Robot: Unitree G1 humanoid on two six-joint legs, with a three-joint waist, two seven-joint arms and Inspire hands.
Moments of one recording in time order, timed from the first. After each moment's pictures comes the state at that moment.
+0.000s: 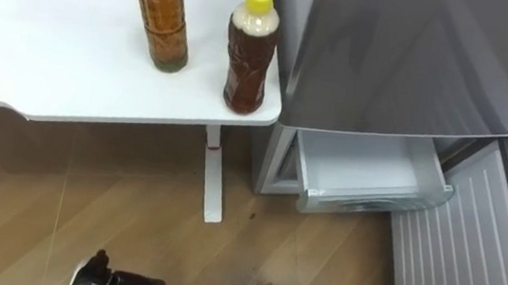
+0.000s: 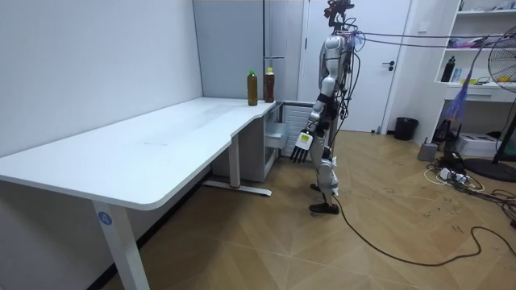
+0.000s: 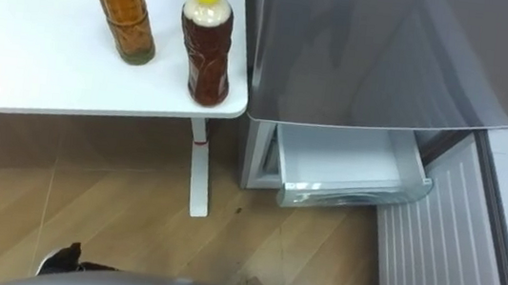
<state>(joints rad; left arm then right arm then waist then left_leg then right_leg) 0.13 0.16 0.12 1.13 0.17 0.09 0.13 0.08 -0.23 -0.02 1.29 0.11 0.09 0.11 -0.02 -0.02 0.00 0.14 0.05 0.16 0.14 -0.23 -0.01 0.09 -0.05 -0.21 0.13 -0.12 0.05</state>
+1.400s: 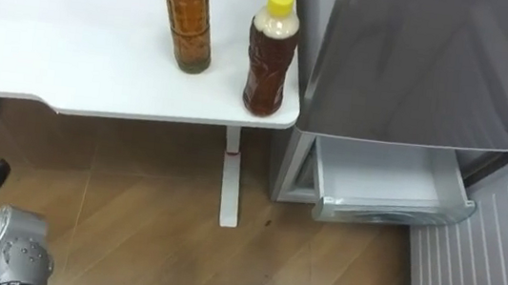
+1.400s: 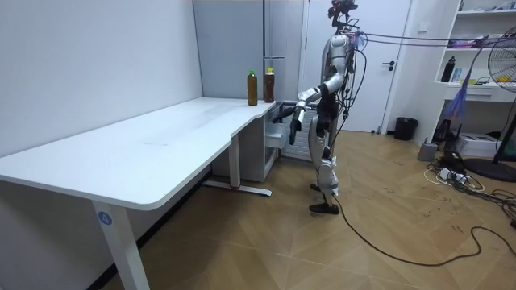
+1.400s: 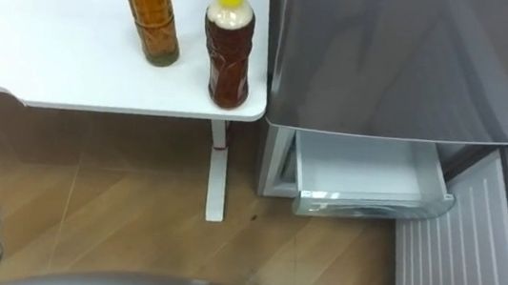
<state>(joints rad) 0.17 0.21 0.39 0.34 -0.77 -0.14 0.90 0.16 -0.26 -0.02 1.25 -0.11 0.10 0.08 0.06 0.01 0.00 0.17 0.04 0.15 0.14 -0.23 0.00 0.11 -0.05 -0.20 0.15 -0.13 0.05</state>
